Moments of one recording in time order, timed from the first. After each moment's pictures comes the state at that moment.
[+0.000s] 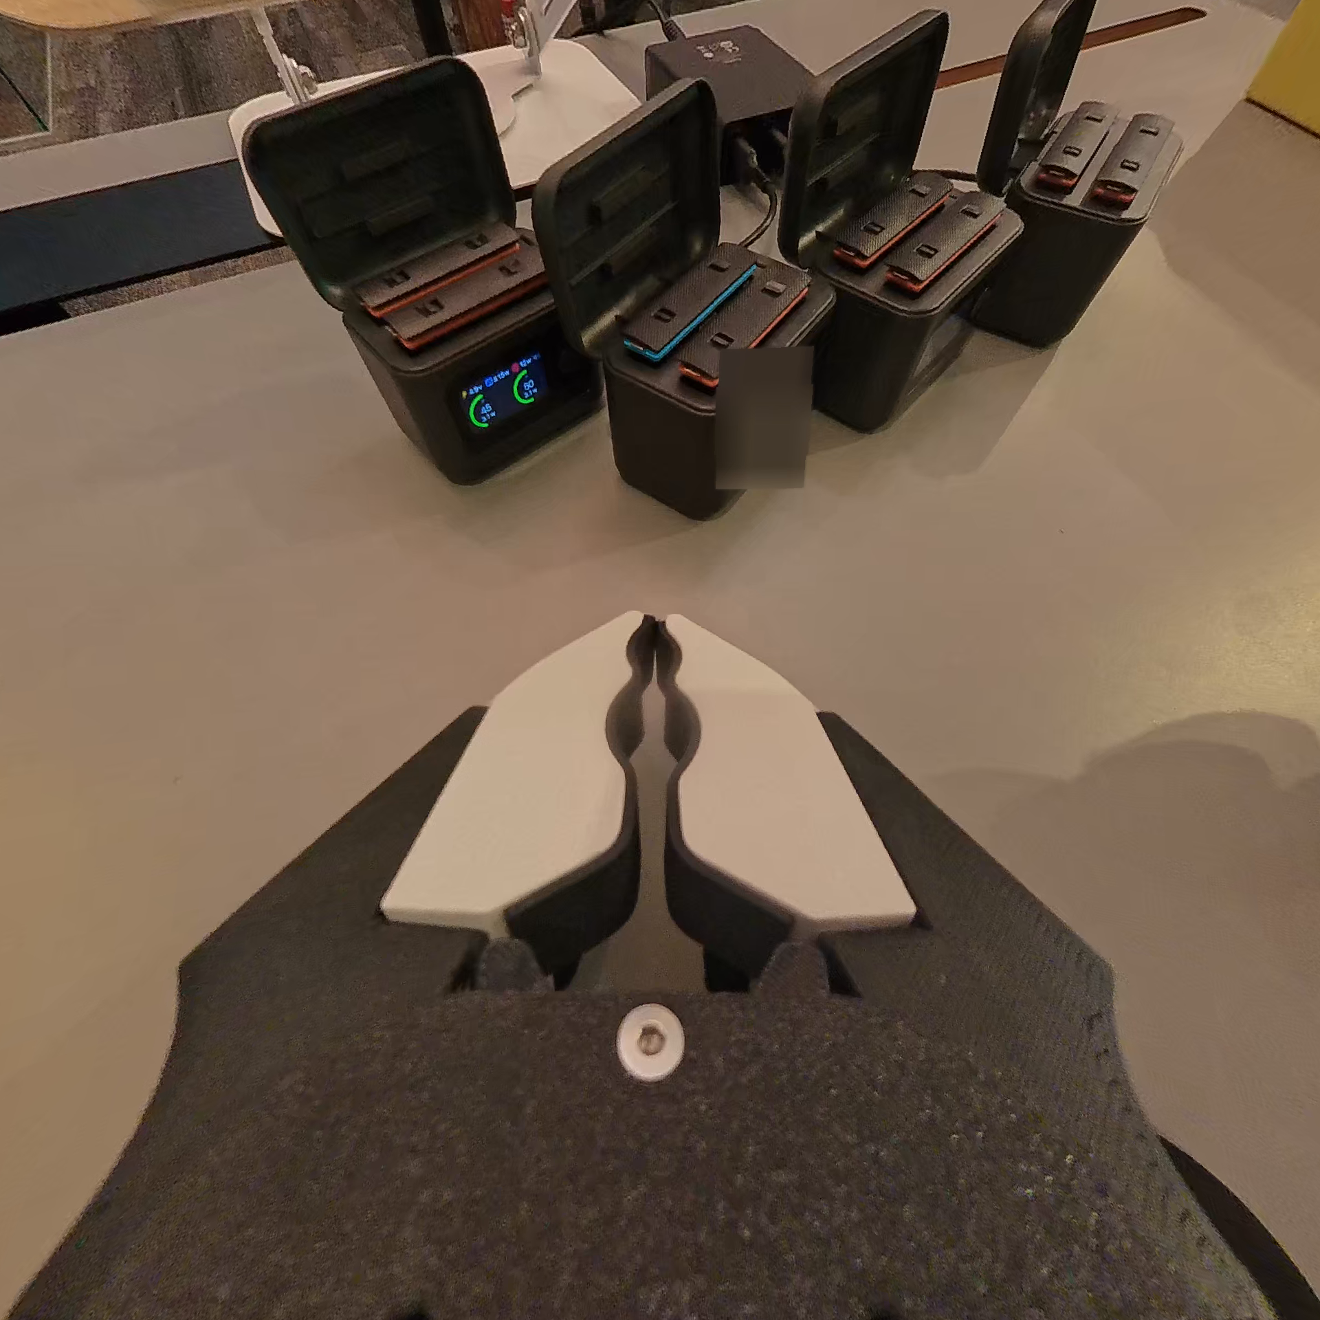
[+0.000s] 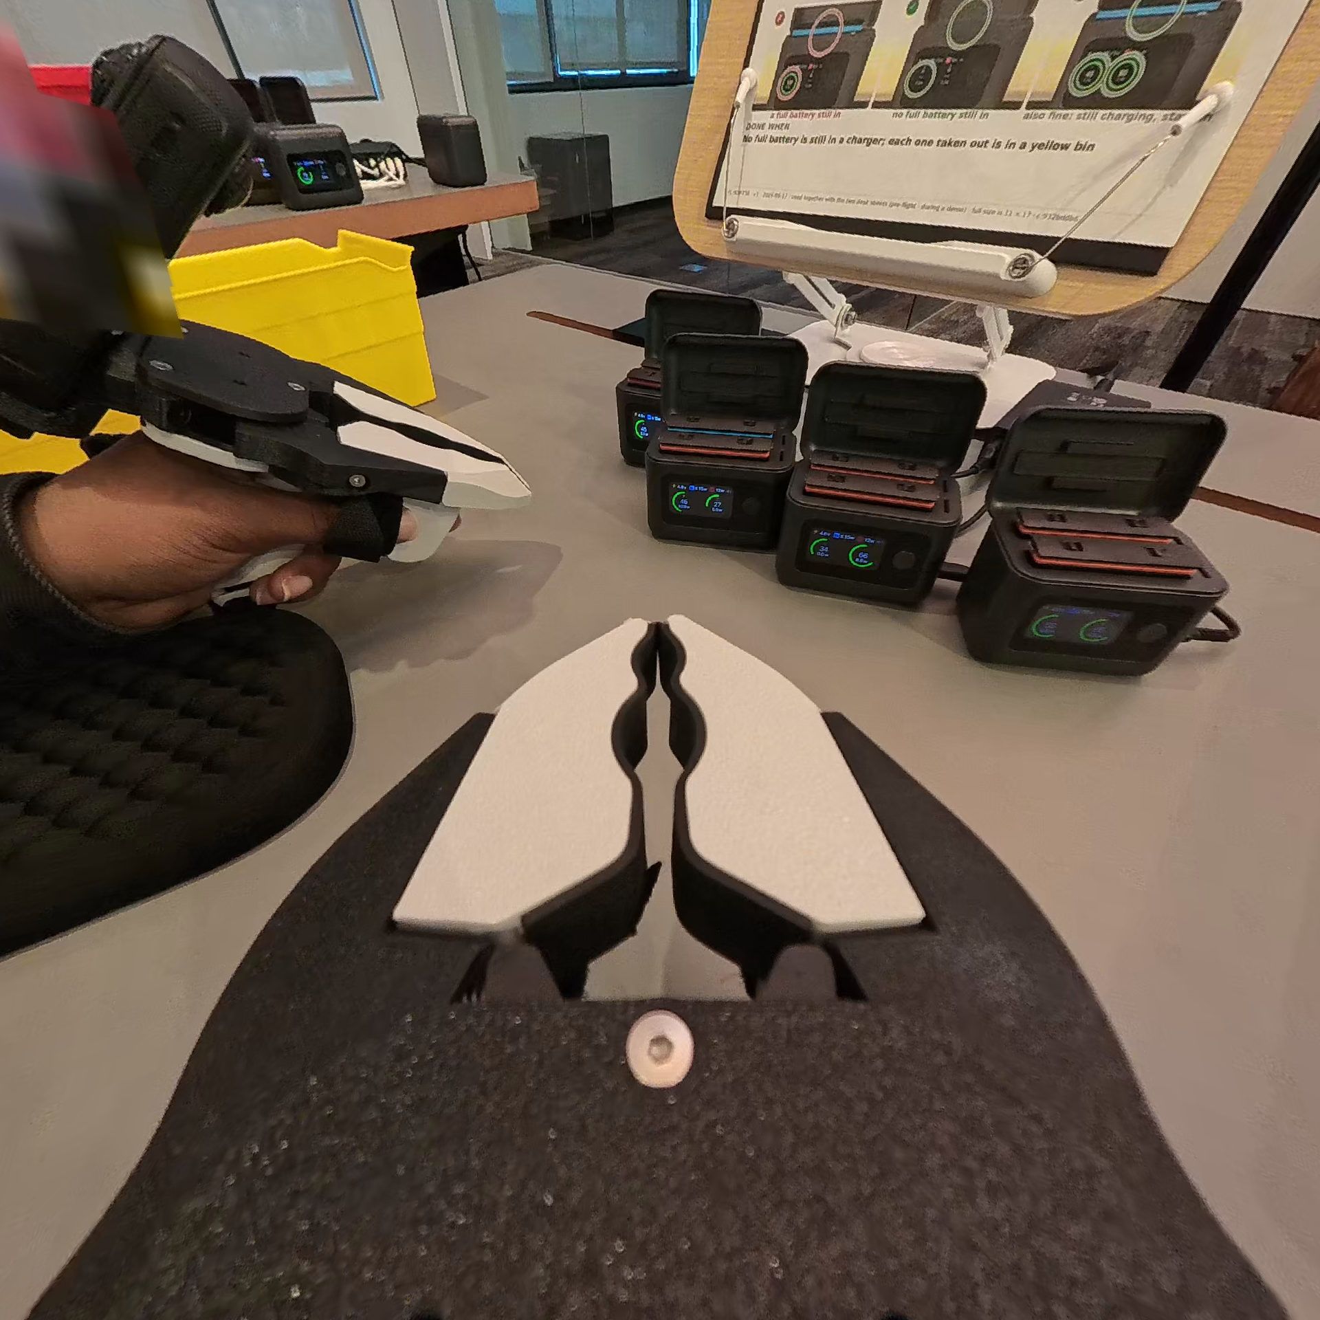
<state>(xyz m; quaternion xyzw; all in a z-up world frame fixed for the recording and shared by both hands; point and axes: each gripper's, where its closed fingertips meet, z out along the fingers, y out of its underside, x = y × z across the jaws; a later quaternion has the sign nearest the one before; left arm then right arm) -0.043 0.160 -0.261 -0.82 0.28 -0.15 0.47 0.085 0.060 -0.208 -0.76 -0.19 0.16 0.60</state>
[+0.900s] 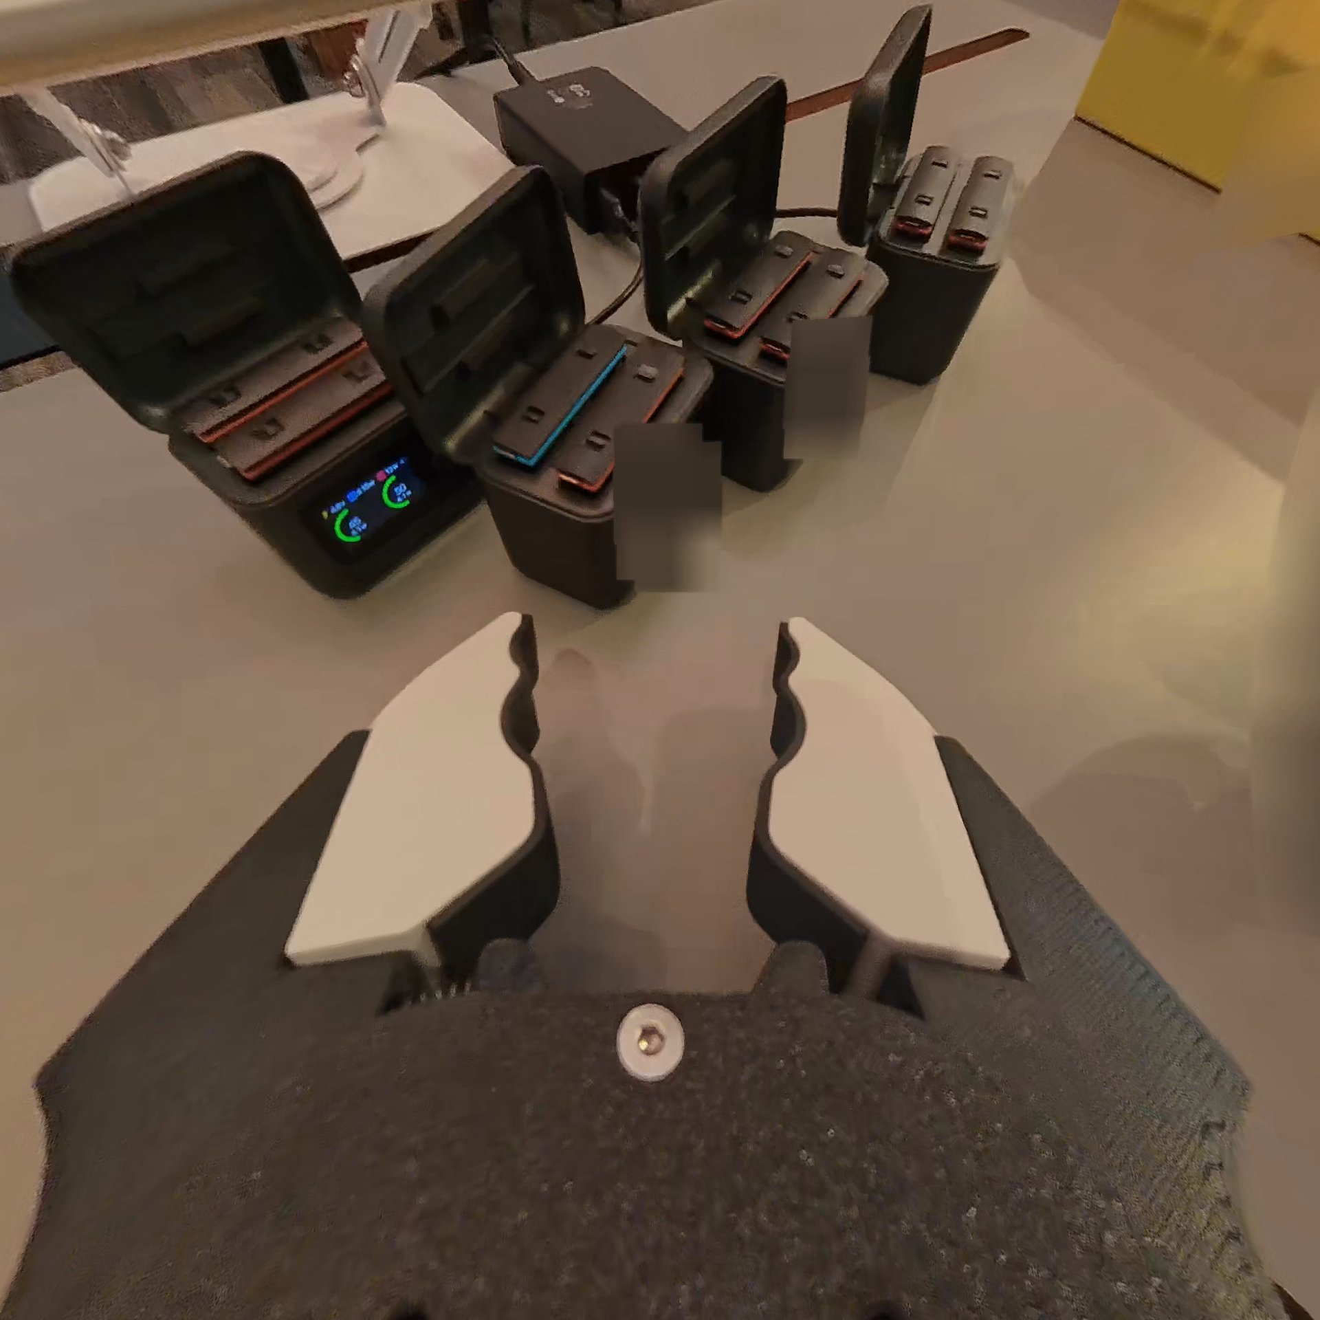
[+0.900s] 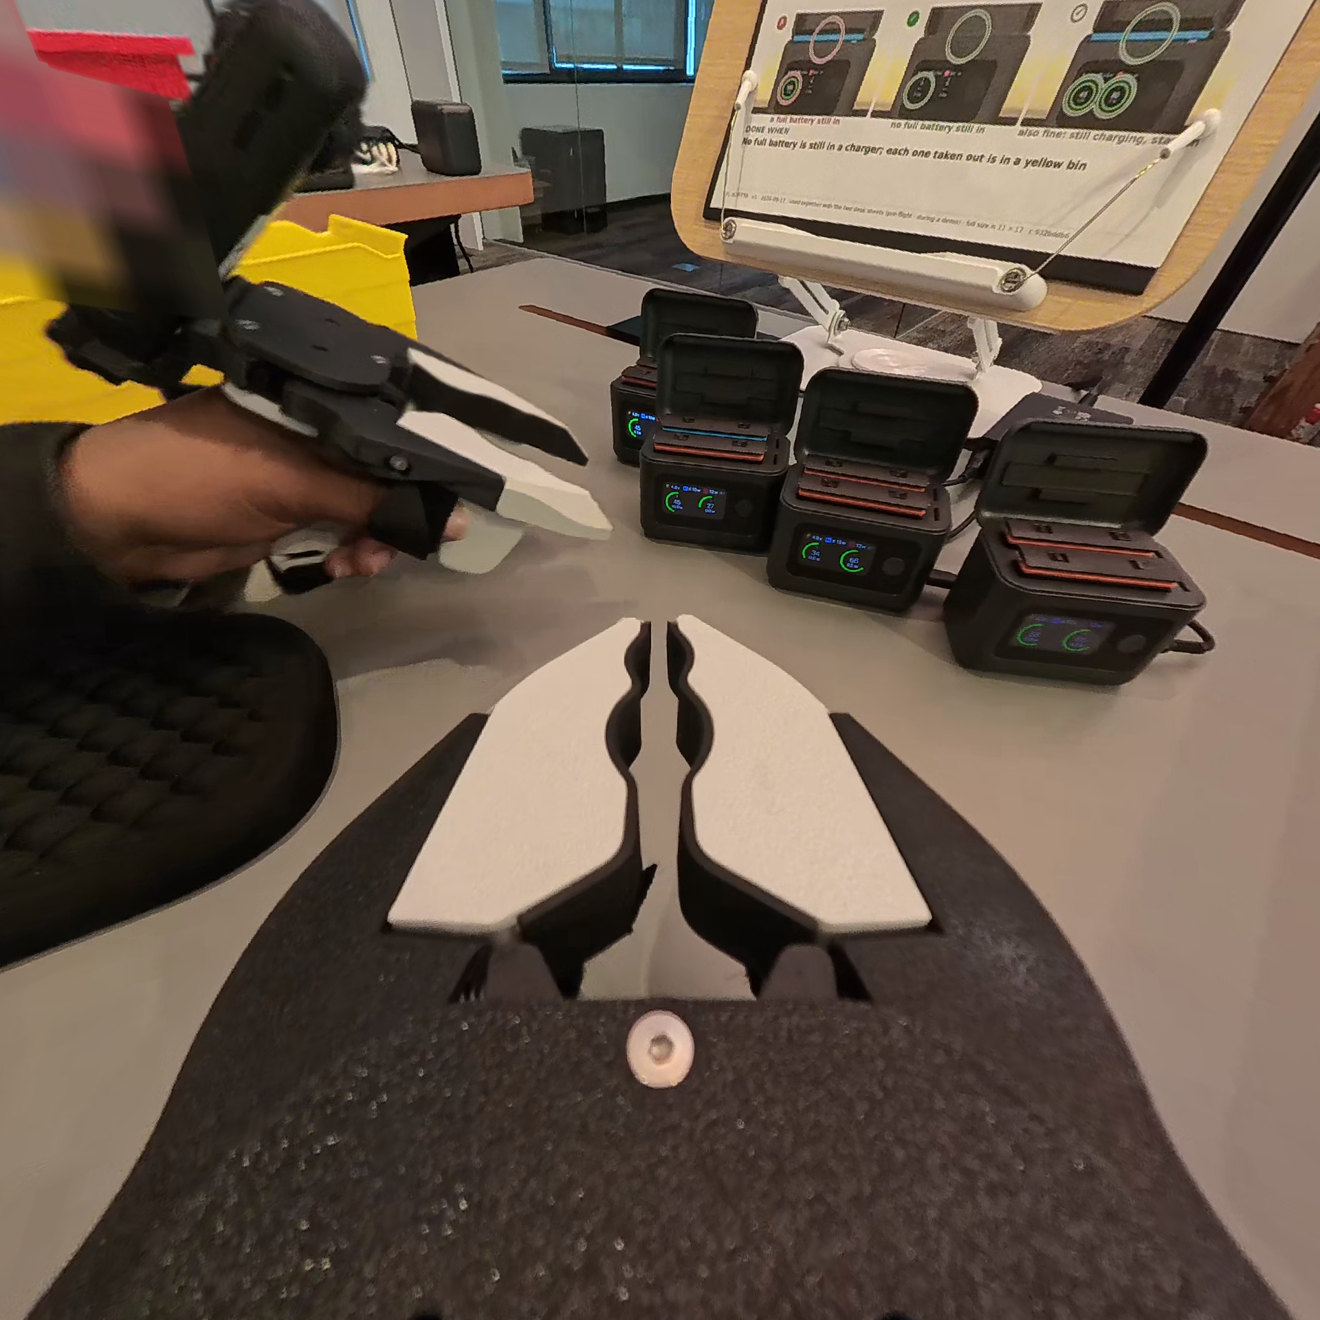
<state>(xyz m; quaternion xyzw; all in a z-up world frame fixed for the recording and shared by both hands) -0.002 0.169 -0.255 -0.80 0.34 -0.20 0.45 0.086 0.061 -0.208 -0.76 -0.20 0.15 0.60</state>
